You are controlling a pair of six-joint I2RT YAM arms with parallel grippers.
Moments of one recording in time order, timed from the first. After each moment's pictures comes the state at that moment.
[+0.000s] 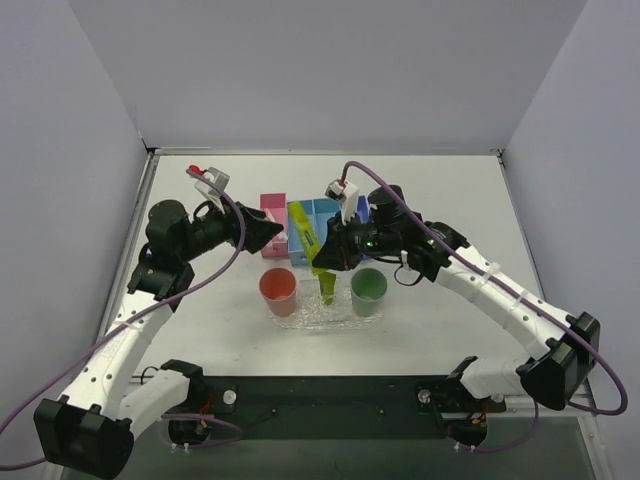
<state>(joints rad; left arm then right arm) -0.27 0.96 0.86 0.02 0.56 -0.43 0.75 1.33 1.21 -0.39 -0.48 0.26</state>
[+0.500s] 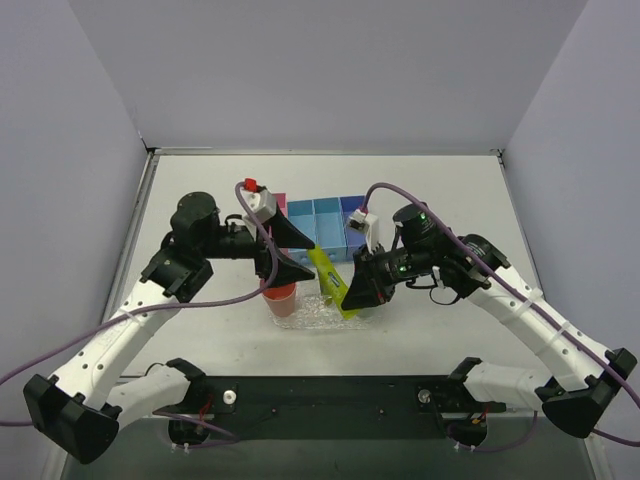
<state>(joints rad) -0.48 1.02 1.00 -0.02 1.00 -0.22 0.74 1.14 1.21 -0.78 -0.67 0.24</state>
